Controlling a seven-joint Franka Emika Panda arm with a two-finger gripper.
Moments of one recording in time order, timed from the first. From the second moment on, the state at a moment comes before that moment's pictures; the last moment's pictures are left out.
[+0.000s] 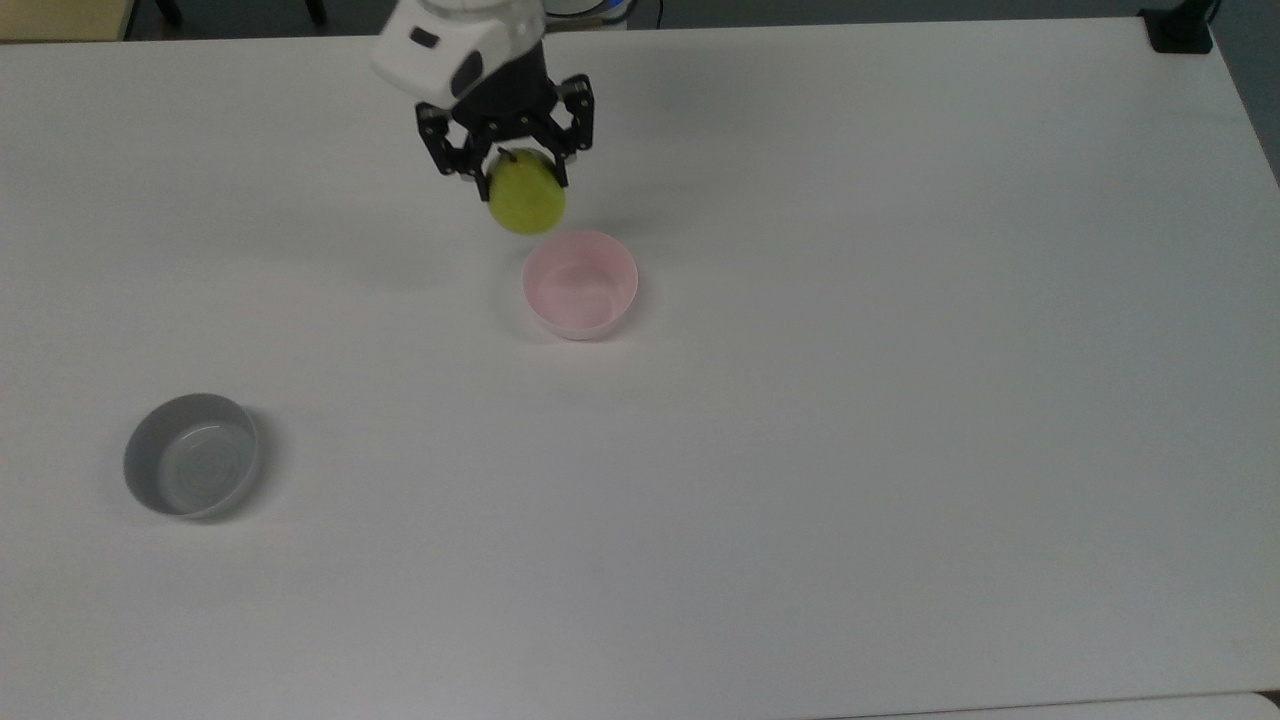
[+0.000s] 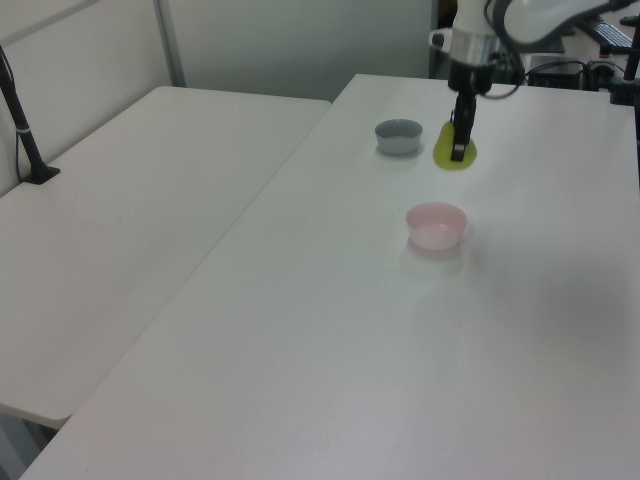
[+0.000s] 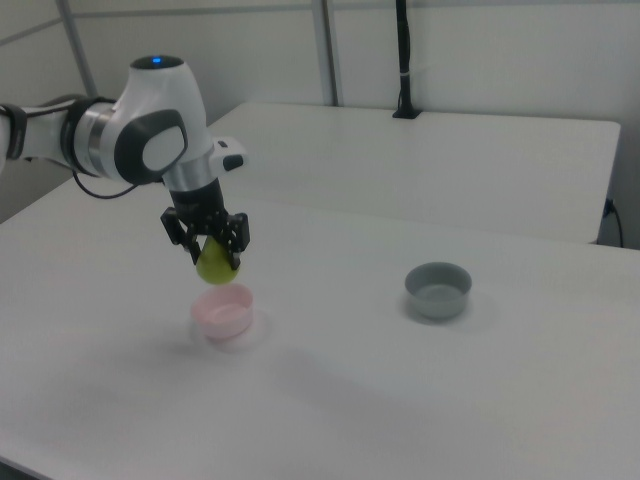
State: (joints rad) arm 0.04 0.02 -0.02 -1.99 0.04 2.09 -0.25
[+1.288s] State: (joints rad) arm 0.09 0.22 0.00 -2.01 0.04 2.29 -0.15
